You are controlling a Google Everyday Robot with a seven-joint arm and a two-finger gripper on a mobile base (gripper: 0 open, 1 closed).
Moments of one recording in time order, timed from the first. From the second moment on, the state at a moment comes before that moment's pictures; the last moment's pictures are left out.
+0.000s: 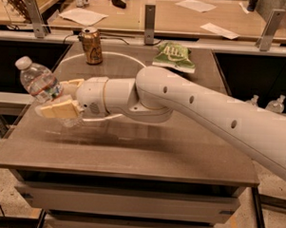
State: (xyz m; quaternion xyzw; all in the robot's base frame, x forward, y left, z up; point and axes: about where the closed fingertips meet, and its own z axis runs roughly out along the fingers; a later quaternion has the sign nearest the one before) arm 0.534 0.208 0.892 -0.50 0.57 0.42 0.50
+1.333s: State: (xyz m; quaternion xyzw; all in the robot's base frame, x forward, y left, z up) arm 0.540 0.142 0.904 -0.44 0.61 0.36 0.55
